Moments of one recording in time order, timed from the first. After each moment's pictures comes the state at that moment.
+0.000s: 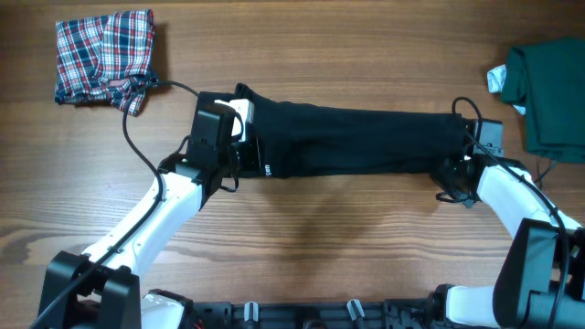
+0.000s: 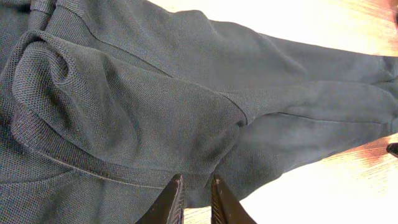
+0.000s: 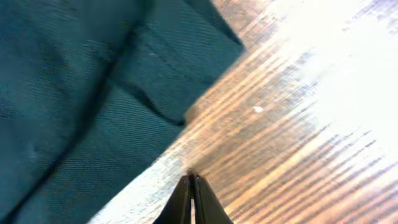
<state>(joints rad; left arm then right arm) -0.33 1.47 0.80 -0.23 0.26 -0.38 -0.19 1.57 0.72 -0.47 0.08 0.59</state>
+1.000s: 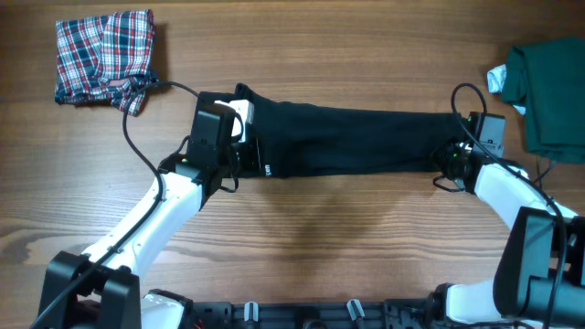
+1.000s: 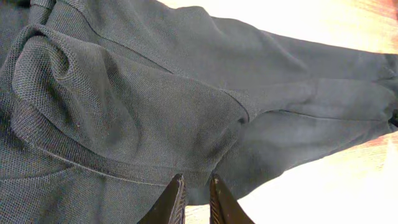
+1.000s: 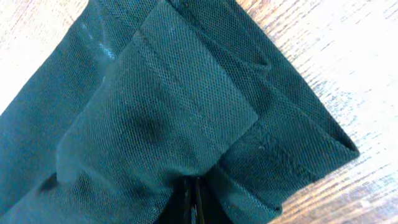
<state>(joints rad) -0.33 1.47 0.80 -0.24 0.26 -0.38 -0.19 1.62 0.71 -0.19 -0.02 0.61</state>
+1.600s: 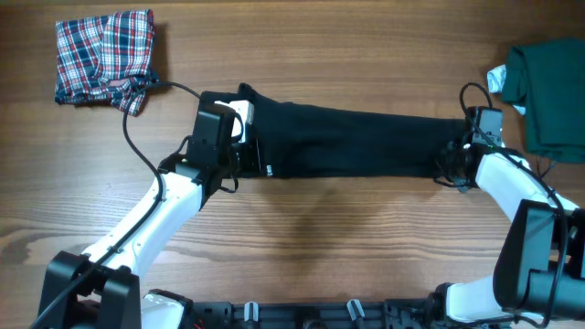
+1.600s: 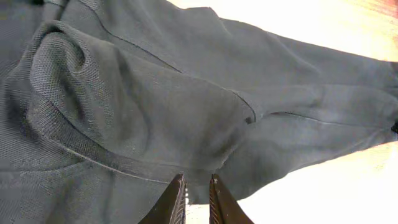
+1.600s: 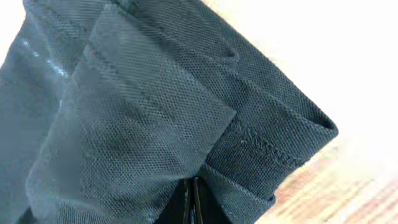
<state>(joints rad) -0.33 1.47 0.80 -0.24 0.26 -0.38 -0.19 1.66 0.79 -0.39 0.08 0.78</state>
